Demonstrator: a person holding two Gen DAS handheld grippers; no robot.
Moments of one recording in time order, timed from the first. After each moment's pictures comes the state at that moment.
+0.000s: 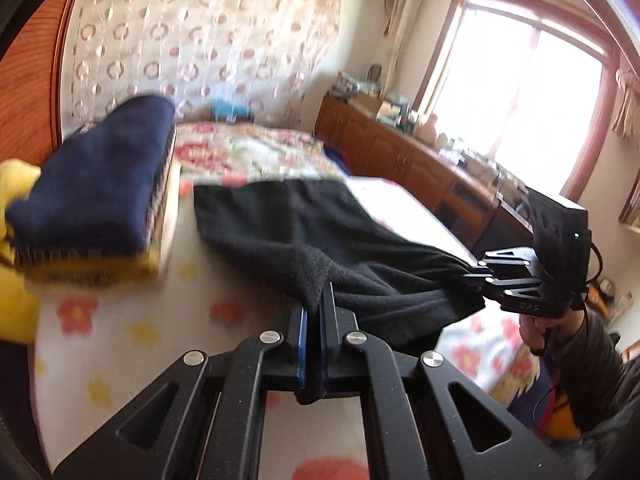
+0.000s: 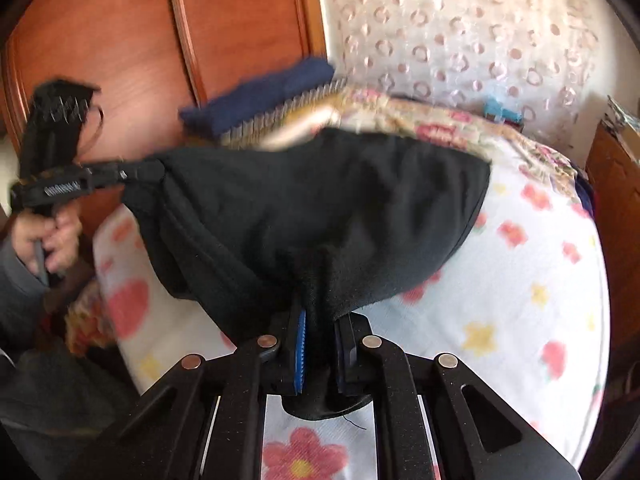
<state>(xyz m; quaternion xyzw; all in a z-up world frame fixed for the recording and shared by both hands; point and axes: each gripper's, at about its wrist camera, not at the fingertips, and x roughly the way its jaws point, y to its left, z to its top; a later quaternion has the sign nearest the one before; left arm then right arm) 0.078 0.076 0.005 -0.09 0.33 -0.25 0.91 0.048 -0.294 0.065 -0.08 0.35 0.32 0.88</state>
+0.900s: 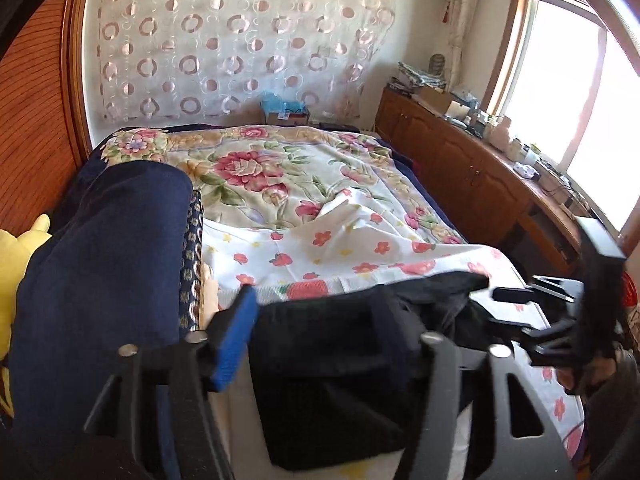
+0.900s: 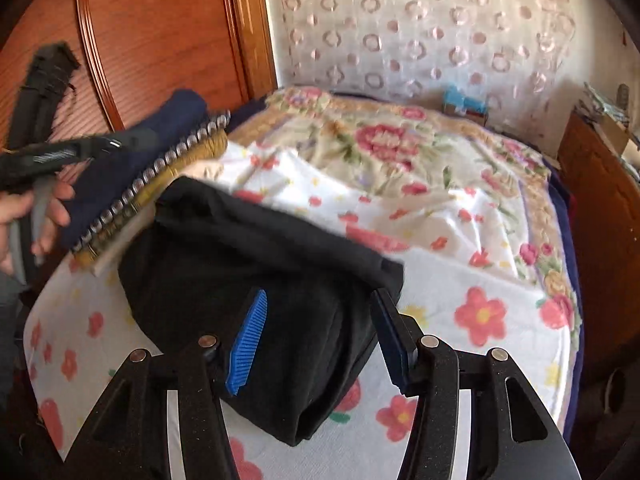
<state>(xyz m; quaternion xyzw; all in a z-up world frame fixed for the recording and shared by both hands) 0.286 0.068 0.010 -0.05 0.37 -0.15 0.91 0.242 -0.257 0.062 -0.09 0.39 0.25 0.88</state>
